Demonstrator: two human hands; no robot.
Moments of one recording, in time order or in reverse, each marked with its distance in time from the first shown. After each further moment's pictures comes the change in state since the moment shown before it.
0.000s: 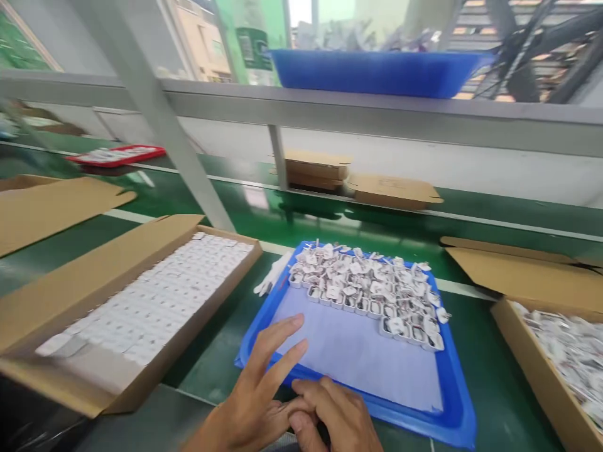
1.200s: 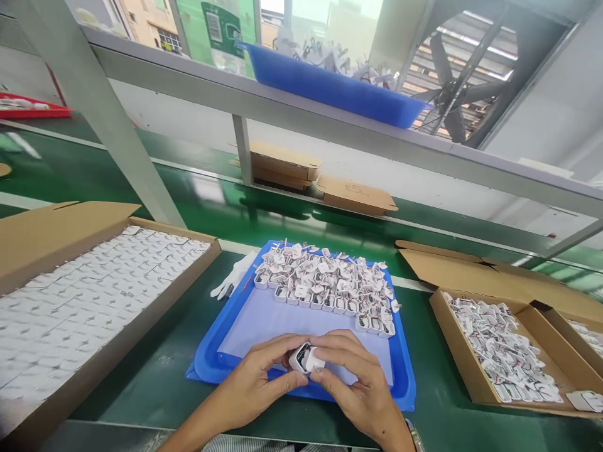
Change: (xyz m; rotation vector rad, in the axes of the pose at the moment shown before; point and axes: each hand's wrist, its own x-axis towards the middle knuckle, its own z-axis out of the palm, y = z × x) left_hand 0.019 -0.011 0.036 -0.796 -0.364 -0.581; right_hand 0.040 0.013 -0.079 0.148 0.062 -0.285
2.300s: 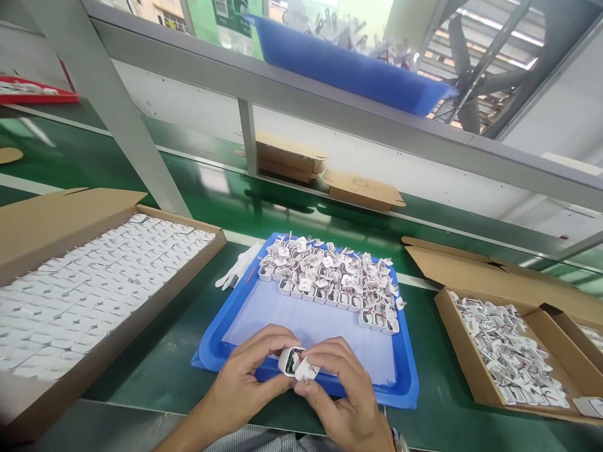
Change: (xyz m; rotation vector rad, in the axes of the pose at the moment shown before) left_hand -0.017 0.001 0.002 0.081 0.285 0.197; right_hand -0.007 -0.012 0.030 0.090 0.063 -0.039
